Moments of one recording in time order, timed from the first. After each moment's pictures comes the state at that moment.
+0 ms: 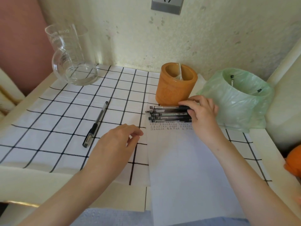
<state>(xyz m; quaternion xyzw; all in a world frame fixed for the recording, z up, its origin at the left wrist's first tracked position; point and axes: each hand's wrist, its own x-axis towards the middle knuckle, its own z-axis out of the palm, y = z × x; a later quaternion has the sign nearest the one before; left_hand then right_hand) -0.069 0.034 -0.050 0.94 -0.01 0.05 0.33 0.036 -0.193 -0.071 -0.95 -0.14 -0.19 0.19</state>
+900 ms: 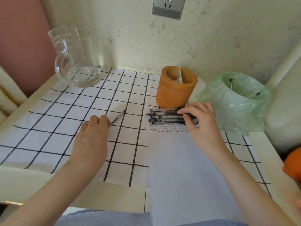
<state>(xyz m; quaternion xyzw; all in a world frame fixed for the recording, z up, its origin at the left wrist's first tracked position) -0.055 0.071 -0.065 0.99 0.07 0.07 0.11 0.012 -0.188 -0.059 -0.91 -0.19 -0.23 0.30</state>
